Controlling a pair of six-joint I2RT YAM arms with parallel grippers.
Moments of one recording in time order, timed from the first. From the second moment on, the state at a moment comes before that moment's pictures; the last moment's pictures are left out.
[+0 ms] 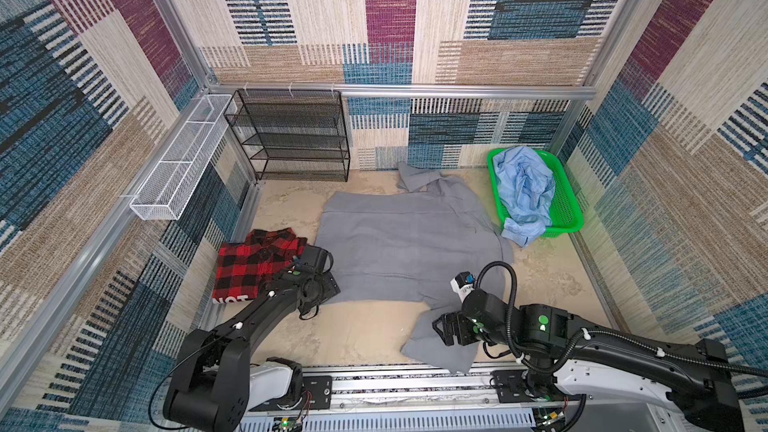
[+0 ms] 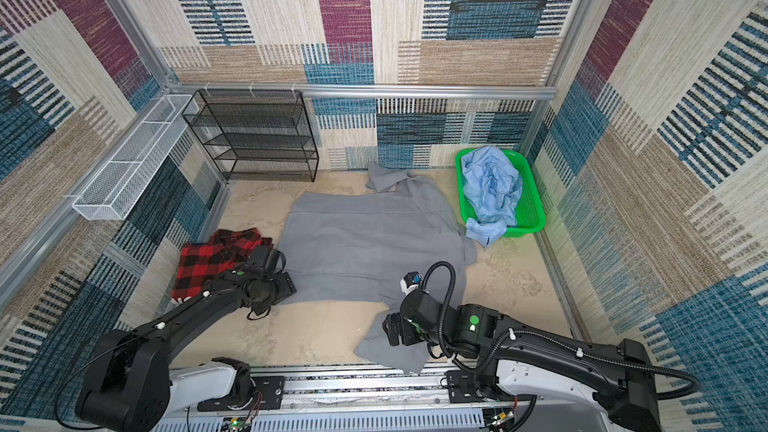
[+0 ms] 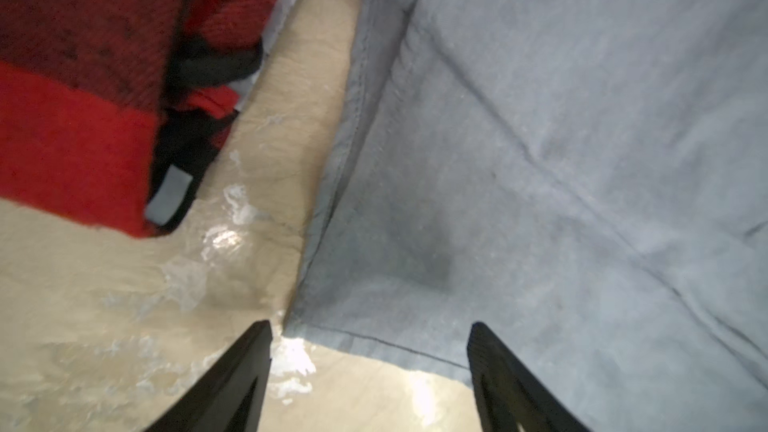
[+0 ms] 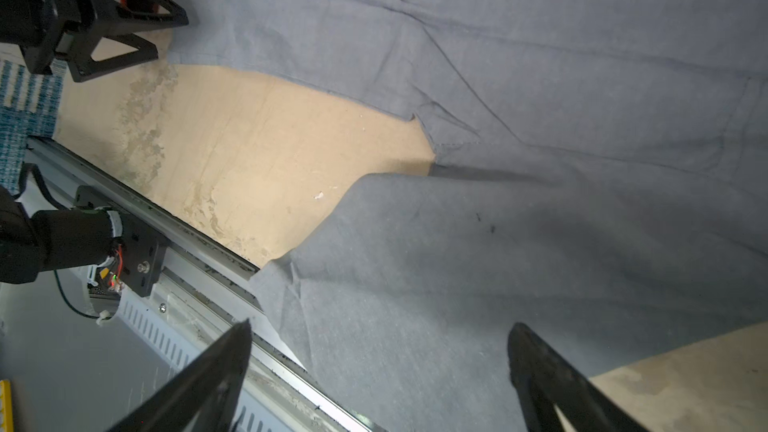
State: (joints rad) left arm -0.26 1.27 0.61 -0.59 -0.07 -0.79; right arm 1.18 0.87 0.64 -0.72 0.14 0.88
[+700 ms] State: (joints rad) left arm -0.20 1.38 0.58 -0.31 -0.06 -0.75; right arm 1.65 1.12 0.72 -0.92 0.16 1.23
